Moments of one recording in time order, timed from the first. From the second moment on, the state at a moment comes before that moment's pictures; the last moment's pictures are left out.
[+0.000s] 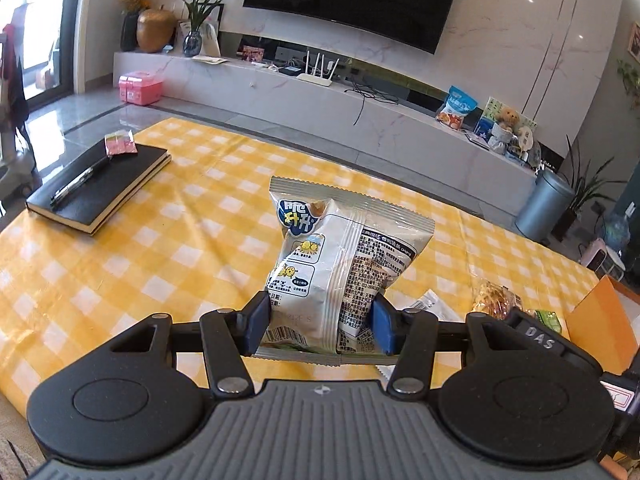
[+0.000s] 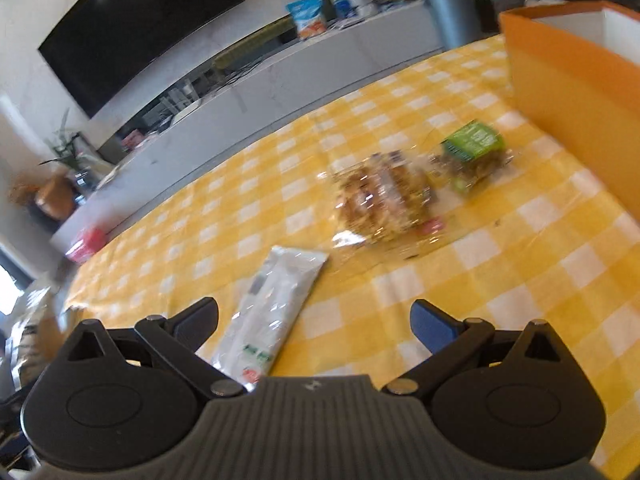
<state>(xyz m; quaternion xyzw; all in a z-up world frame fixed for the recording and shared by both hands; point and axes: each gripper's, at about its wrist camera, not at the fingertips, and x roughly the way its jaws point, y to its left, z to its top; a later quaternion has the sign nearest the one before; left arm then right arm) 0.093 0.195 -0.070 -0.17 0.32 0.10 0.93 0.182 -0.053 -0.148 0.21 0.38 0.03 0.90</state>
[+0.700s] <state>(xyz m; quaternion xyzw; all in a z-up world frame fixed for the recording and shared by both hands) 0.081 0.244 -0.075 -0.21 0.34 0.16 0.90 0.235 0.049 -0.166 0.08 0.41 -0.06 0.91</state>
